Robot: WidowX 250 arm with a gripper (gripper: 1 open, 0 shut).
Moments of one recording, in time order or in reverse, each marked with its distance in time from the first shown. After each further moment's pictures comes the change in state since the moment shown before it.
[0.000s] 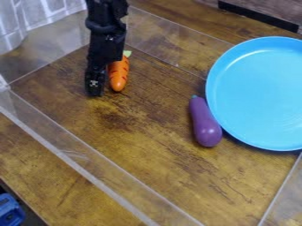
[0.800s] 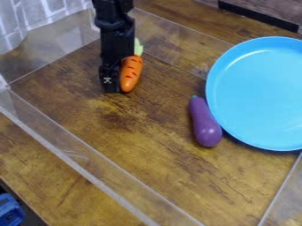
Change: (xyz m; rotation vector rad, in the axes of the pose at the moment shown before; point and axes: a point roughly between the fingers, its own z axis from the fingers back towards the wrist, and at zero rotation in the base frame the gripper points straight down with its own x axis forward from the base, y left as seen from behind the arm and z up) arm 0.029 0.010 0.002 0.047 -0.159 -0.120
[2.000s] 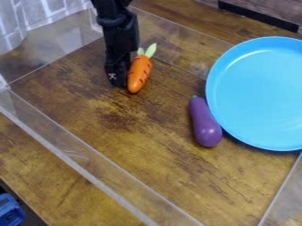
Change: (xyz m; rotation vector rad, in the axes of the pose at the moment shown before) arm -0.002 0.016 -0.002 0.051 -0.054 0.047
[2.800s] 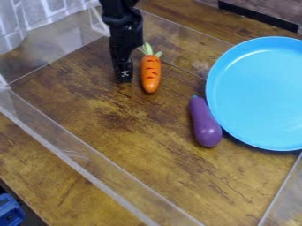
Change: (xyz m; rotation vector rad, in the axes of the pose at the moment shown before) arm 0.020 -0.009 0.000 0.064 0.020 0.246
